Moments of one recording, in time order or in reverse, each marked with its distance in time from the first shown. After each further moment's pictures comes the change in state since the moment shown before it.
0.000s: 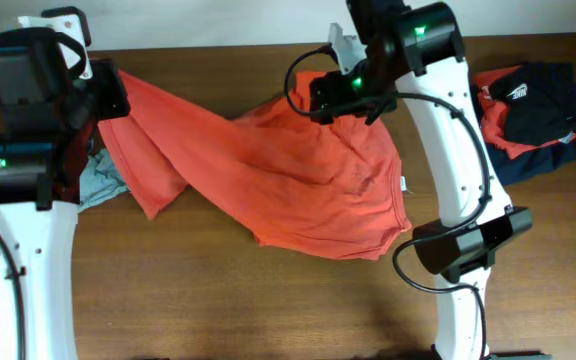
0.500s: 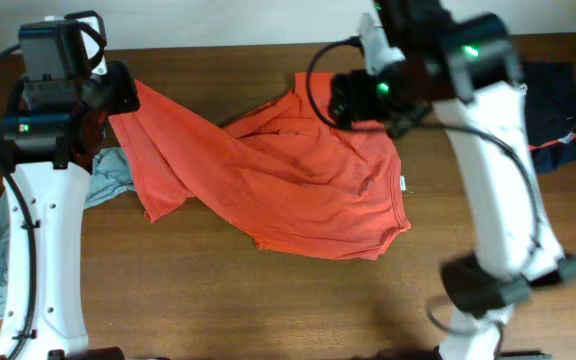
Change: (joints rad) left arm 0.000 0.109 0.000 0.006 -0.016 0.000; right arm 0.004 -0.284 -0.163 0.000 0.080 0.137
